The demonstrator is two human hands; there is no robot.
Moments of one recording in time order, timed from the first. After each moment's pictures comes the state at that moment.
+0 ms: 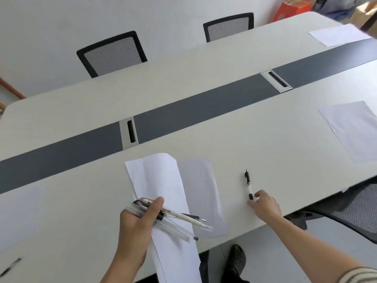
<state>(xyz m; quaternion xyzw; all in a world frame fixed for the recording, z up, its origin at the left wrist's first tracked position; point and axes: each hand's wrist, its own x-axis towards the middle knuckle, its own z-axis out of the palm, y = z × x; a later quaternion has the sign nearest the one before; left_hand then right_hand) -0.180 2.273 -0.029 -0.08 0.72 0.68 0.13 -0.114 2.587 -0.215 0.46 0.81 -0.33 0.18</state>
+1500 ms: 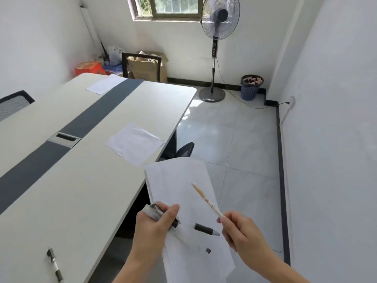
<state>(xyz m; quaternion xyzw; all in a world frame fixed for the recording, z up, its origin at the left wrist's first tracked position) 0.154 2.713 -0.018 0.30 0.64 0.58 0.42 0.359 2.758 -0.046 0.51 0.59 -0.58 -0.24</state>
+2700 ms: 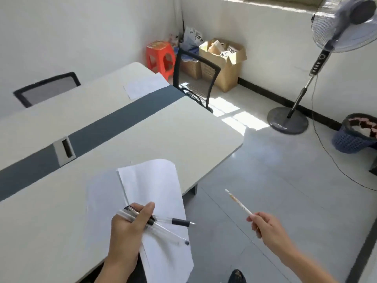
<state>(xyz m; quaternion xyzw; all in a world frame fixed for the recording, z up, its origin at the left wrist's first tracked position) 0.082 3.208 -0.024 0.02 0.73 0.65 0.20 0.288 3.442 -0.121 0.51 0.64 -0.57 -0.01</state>
